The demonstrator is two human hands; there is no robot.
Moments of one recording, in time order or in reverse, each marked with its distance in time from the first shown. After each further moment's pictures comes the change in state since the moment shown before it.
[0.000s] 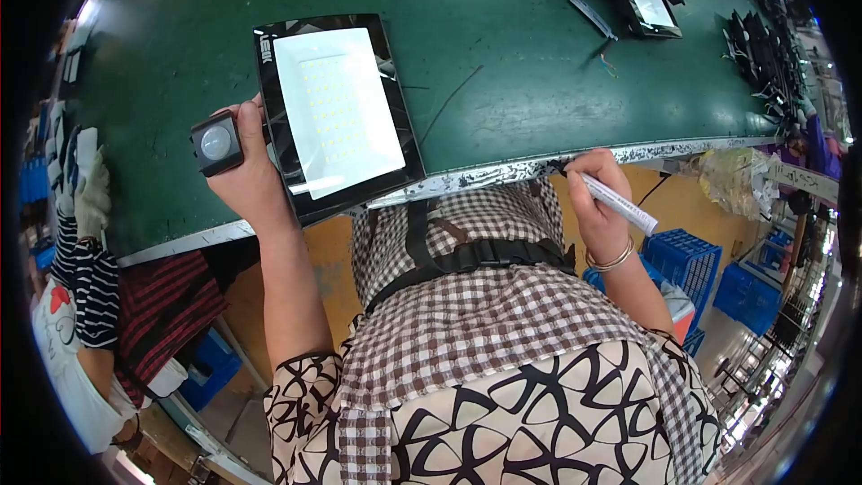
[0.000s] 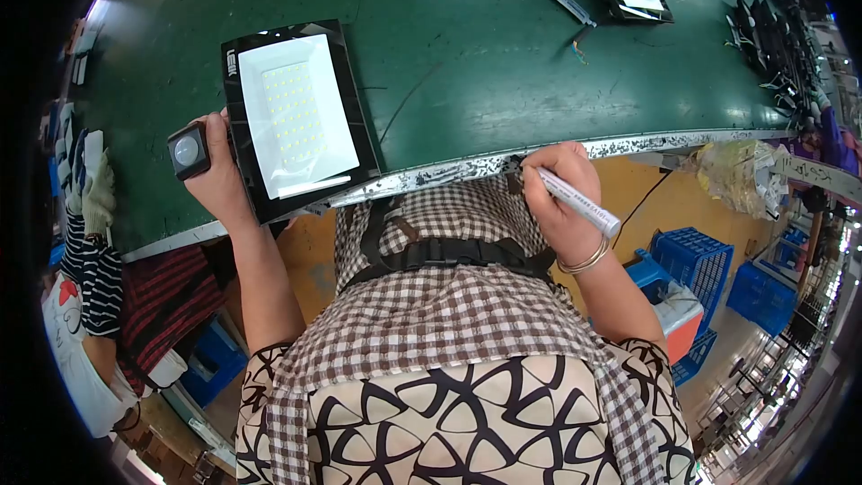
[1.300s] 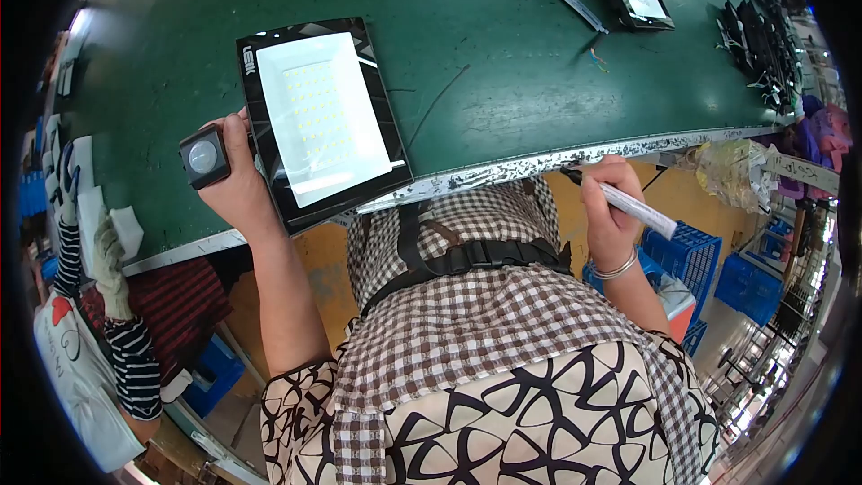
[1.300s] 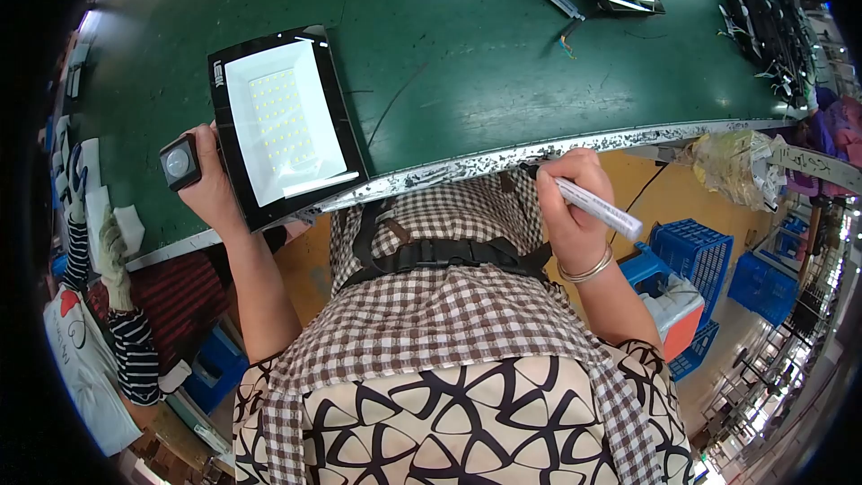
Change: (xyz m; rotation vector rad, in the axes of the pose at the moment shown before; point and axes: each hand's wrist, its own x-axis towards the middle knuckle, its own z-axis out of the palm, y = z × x) left_hand 0.004 -0.007 -0.005 0.019 -0.003 0.003; right_hand -0.008 -0.001 -0.009 0.020 0.136 0.041
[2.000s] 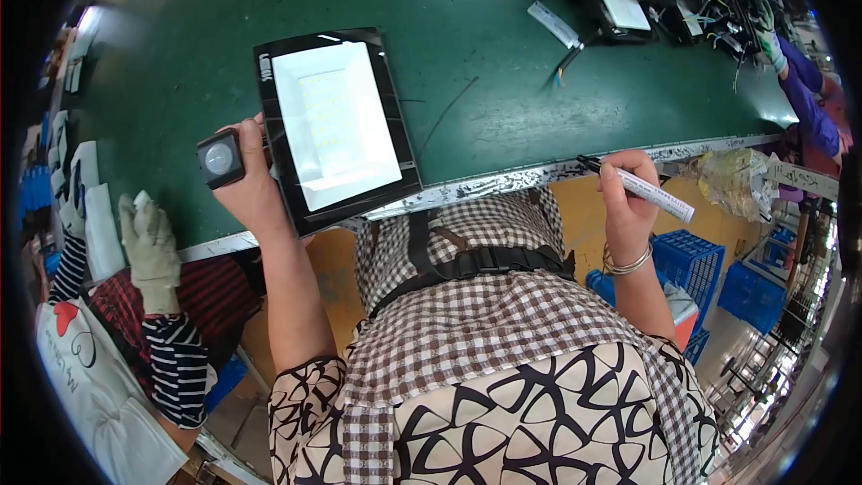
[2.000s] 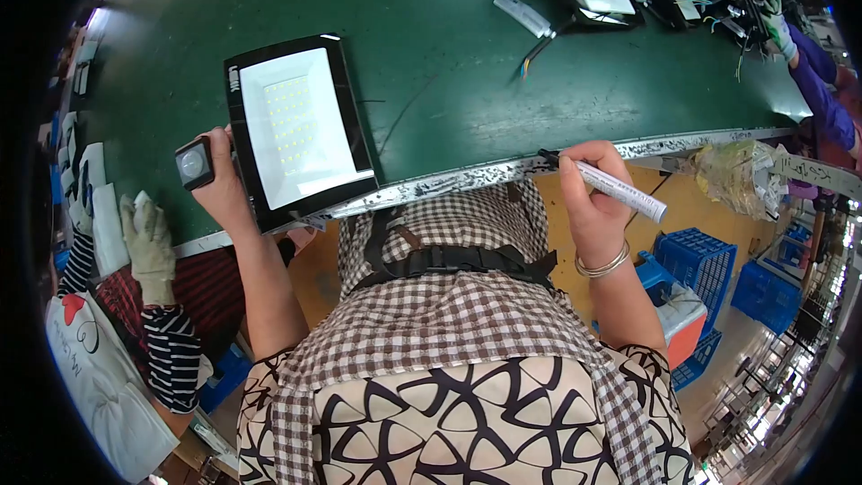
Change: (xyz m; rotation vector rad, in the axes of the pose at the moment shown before) left_hand 0.002 0.006 0.001 -0.002 -0.013 -0.055; right_hand 0.010 -0.003 -0.009 0.251 0.055 0.264
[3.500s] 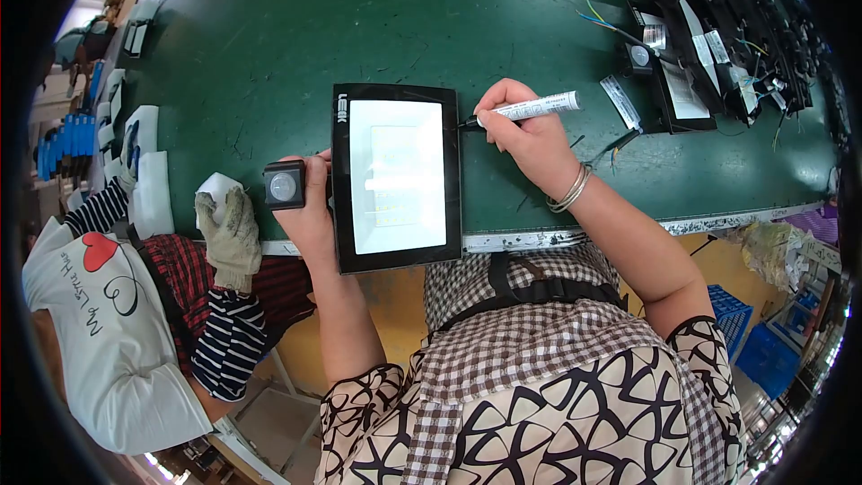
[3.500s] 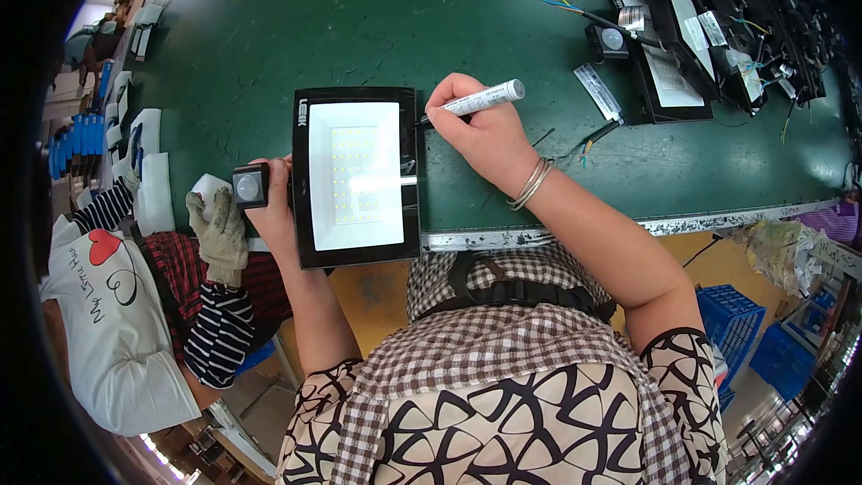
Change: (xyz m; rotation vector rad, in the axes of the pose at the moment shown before) left_hand 0.013 0.003 -0.060 -0.117 -0.005 -0.115; right_hand 0.087 -0.020 0.200 0.346 -0.623 0.087
